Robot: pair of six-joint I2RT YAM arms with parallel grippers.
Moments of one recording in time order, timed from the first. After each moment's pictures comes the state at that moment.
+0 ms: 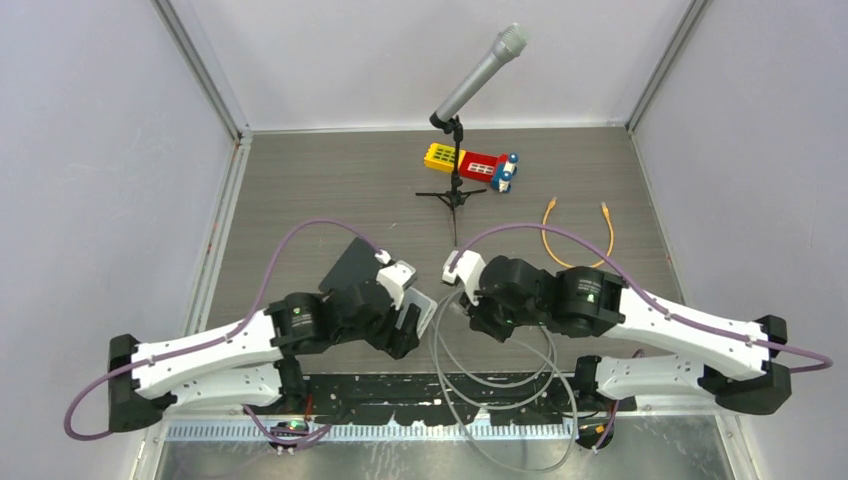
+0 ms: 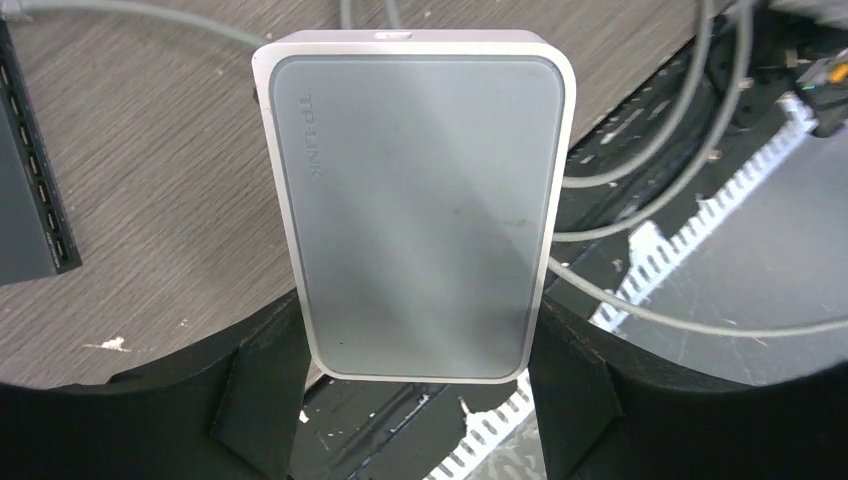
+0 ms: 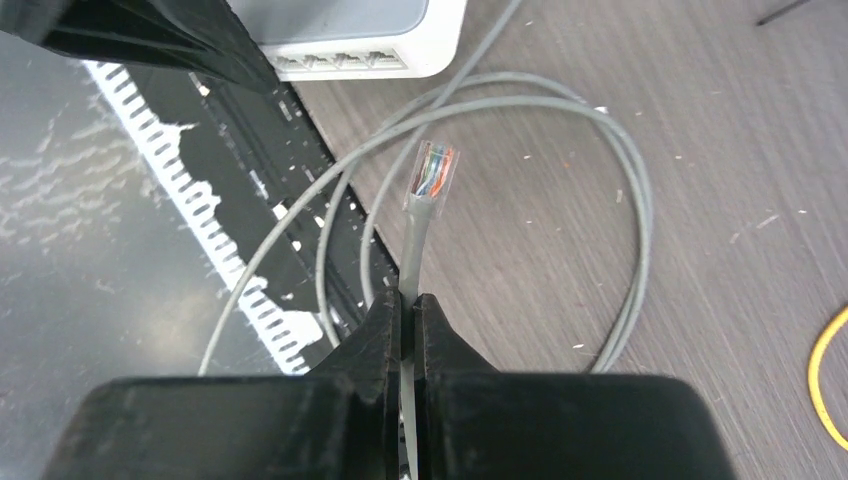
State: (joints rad) left arm -1.23 0.87 0.79 -0.66 -0.17 -0.54; right arm 1.24 1.07 1.17 -0.99 0.05 0.16
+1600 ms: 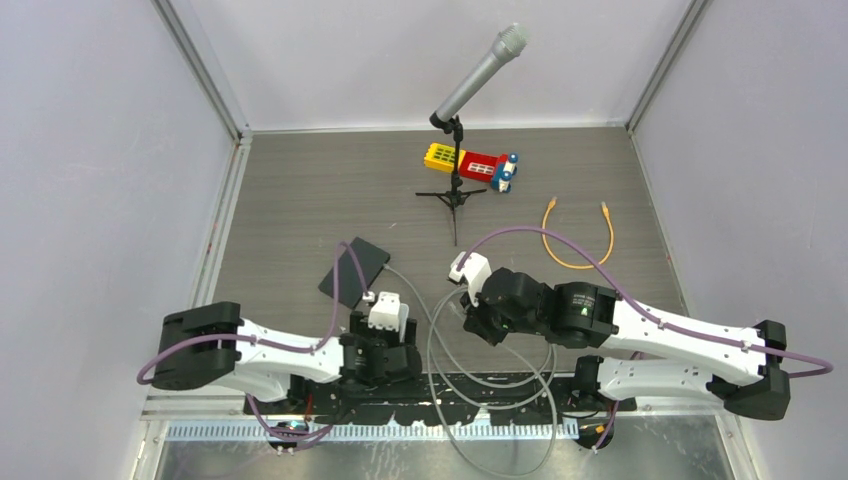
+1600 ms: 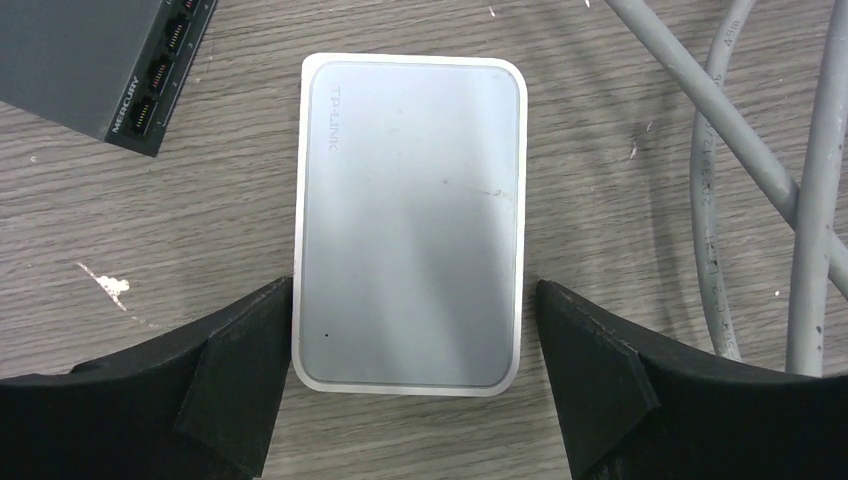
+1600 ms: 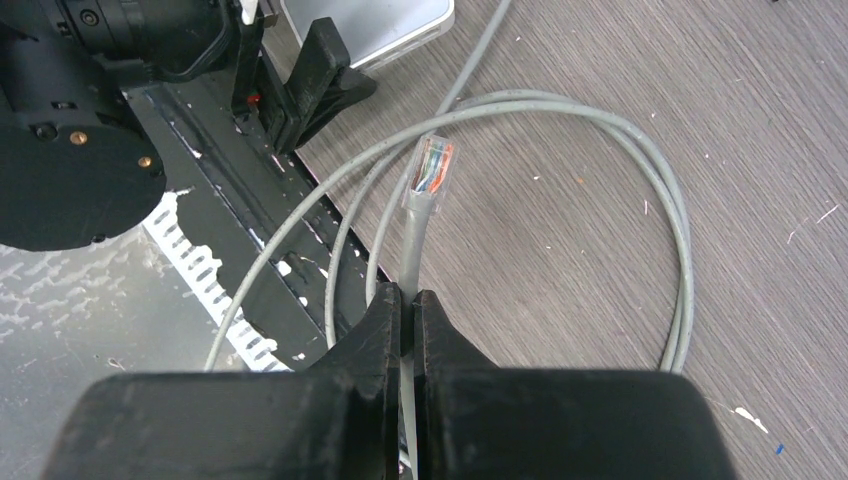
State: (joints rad) left arm -1.45 1.29 0.46 -0.36 -0.83 -1.13; right arm 1.24 0.97 0.95 -0.76 0.14 0.29
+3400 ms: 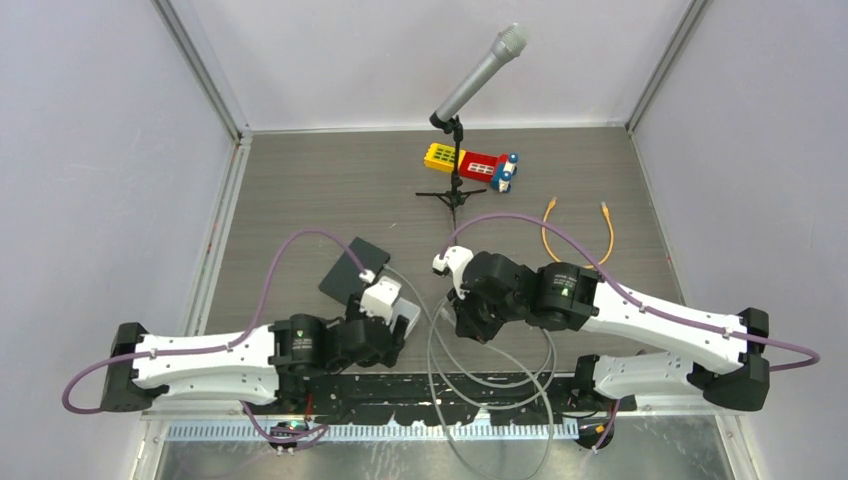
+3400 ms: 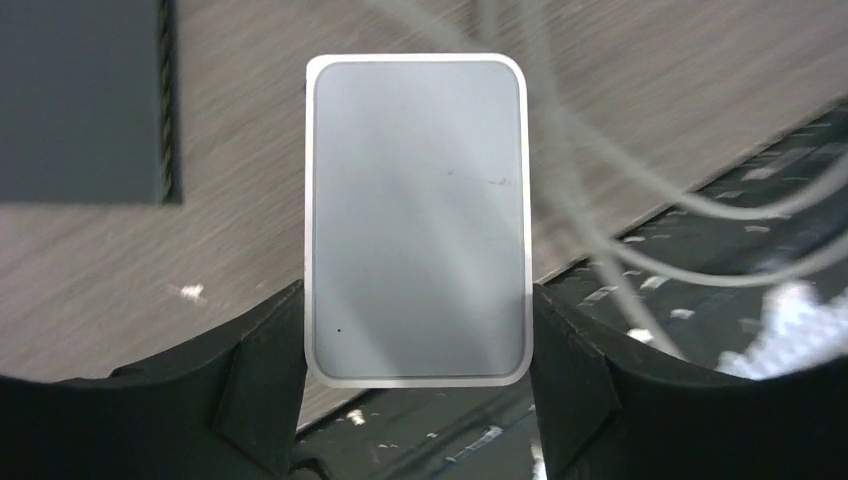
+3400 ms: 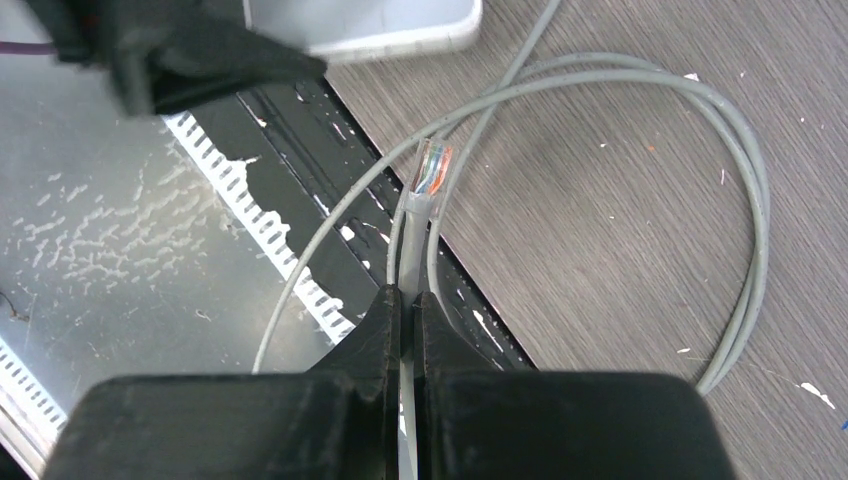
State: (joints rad) left arm -1.40 0.88 0.74 -0.71 -0.52 -0.67; right arm 1.20 1.13 1.15 -0.91 -0.01 0.35
